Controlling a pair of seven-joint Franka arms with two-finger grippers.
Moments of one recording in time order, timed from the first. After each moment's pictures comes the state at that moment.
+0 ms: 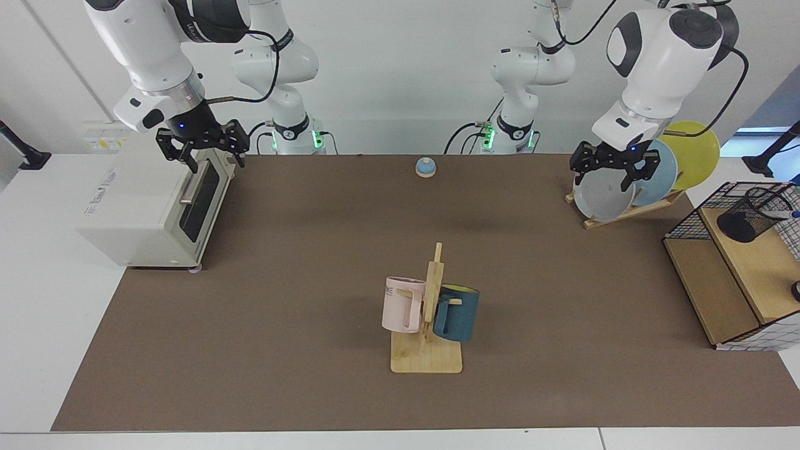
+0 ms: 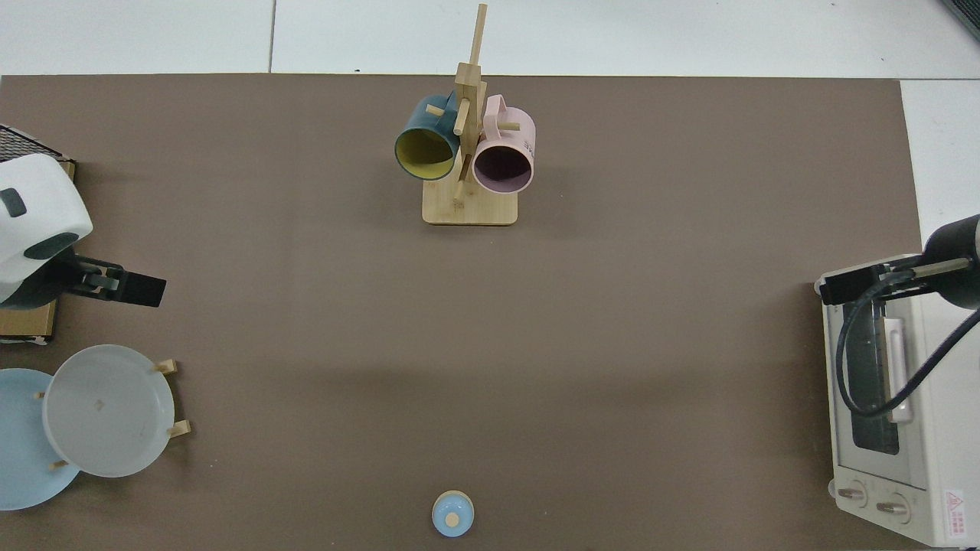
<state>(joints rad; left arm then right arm) -0.08 -0.08 0.02 -1.73 0.04 1.69 0.22 0.10 -0.07 -0.11 -1.70 0.02 1.59 -0.13</state>
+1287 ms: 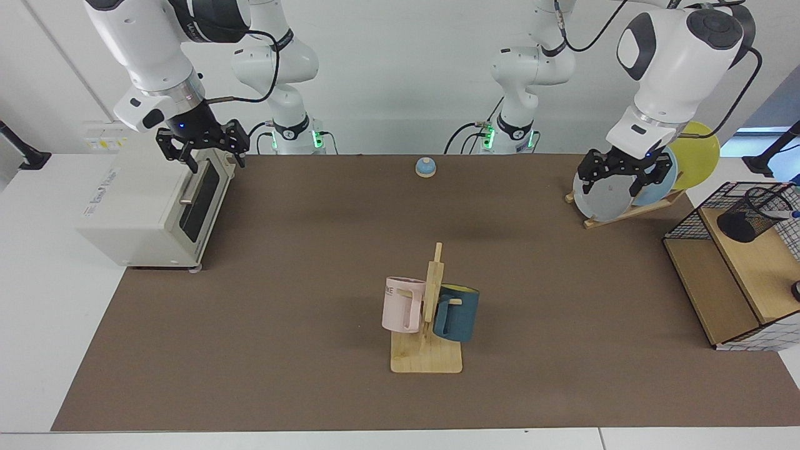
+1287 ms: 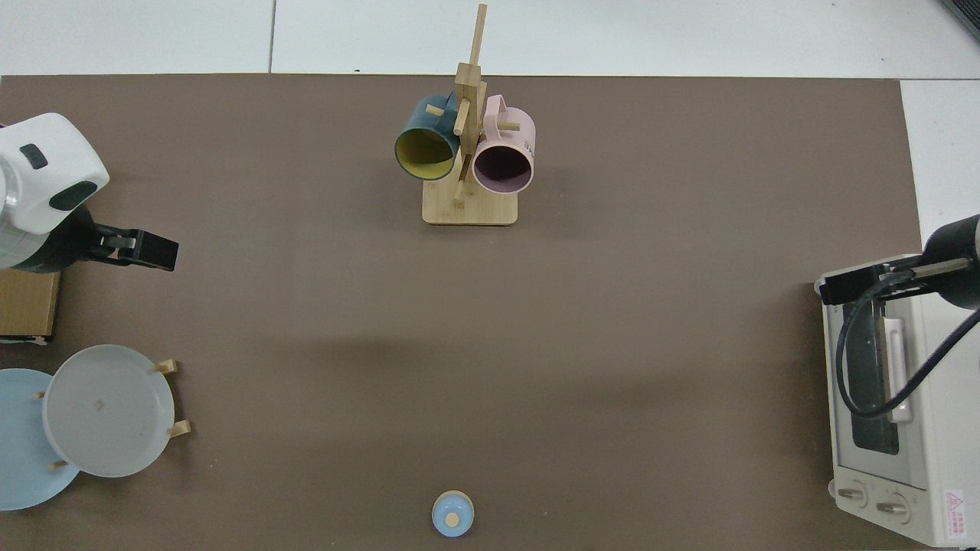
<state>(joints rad) -0.08 0.04 0.02 -1.64 0.04 1.68 0.10 0.10 -0.07 -0.11 -1.70 0.02 1.59 -0.13</state>
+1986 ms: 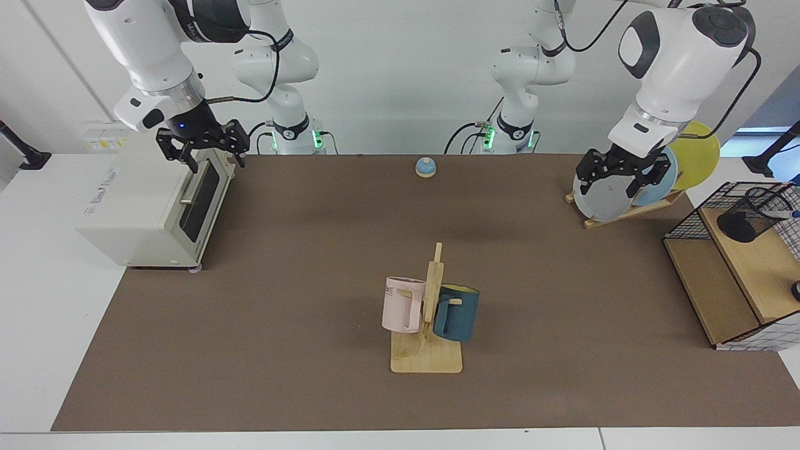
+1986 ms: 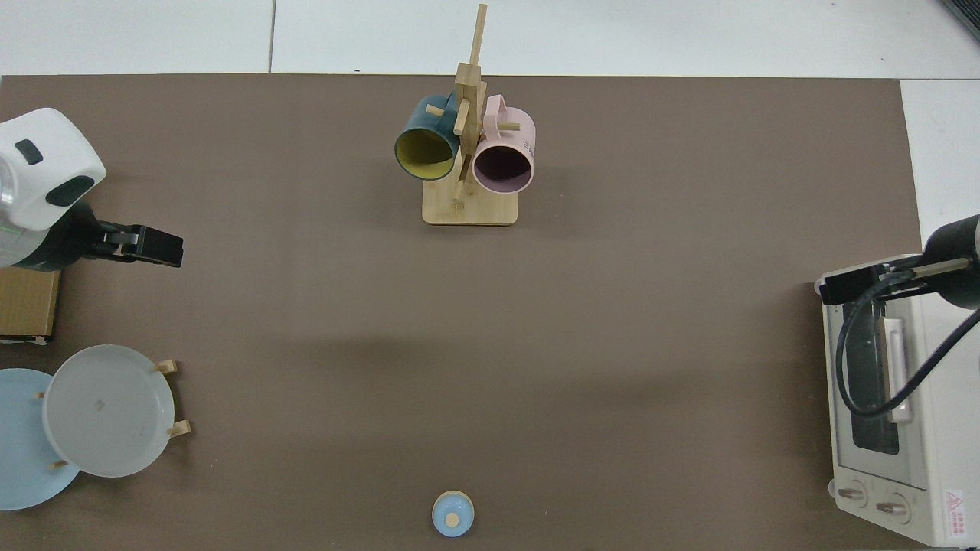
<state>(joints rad) -0.08 0.04 0.03 -1.63 -0.01 1.69 0.09 0.10 -0.07 -0.11 -1.70 0.02 1.59 -0.13</state>
